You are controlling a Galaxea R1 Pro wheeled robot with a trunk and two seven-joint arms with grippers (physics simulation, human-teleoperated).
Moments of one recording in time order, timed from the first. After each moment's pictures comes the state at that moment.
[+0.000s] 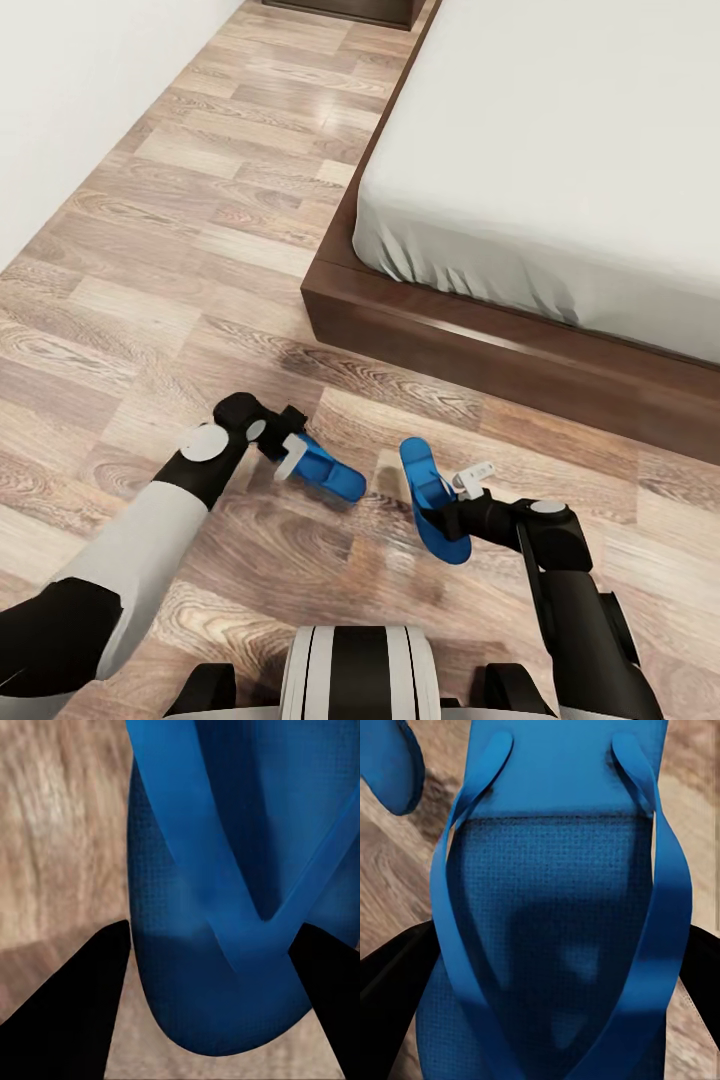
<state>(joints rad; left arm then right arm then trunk) -1.04 0.00 -0.30 -0.86 -1.52 -0.43 -0.96 -0.42 0.12 -0.11 -1.61 0.62 0.86 0.92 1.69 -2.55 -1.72</state>
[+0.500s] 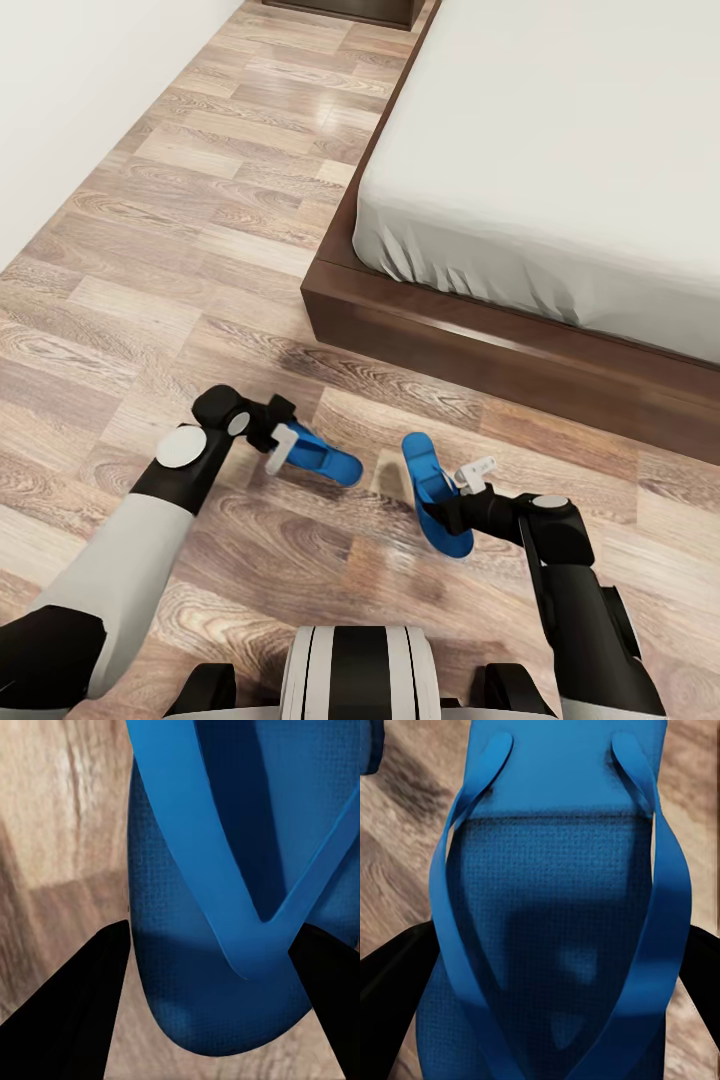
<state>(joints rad) -0.99 0.02 -0.23 -1.04 -1.49 -0.41 -1.04 -0.44 0.11 -0.11 -1.61 0.62 0.86 0.91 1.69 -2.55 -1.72</state>
